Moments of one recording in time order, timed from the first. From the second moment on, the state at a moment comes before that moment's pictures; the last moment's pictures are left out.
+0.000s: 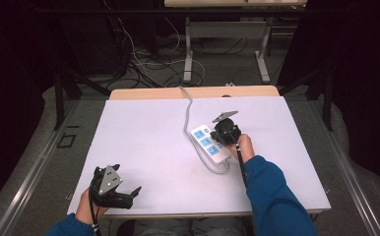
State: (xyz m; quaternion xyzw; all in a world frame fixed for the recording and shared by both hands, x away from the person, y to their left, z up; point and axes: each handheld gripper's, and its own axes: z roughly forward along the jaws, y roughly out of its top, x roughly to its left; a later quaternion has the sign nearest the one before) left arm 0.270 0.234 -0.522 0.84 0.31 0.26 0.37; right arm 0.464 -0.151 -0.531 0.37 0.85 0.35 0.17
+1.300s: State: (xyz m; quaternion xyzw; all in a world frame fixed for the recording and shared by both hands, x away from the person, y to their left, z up) left arm 0.270 0.233 -0.522 0.84 0.31 0.26 0.37; right arm 0.462 -0.151 -0.532 0.38 0.84 0.35 0.17
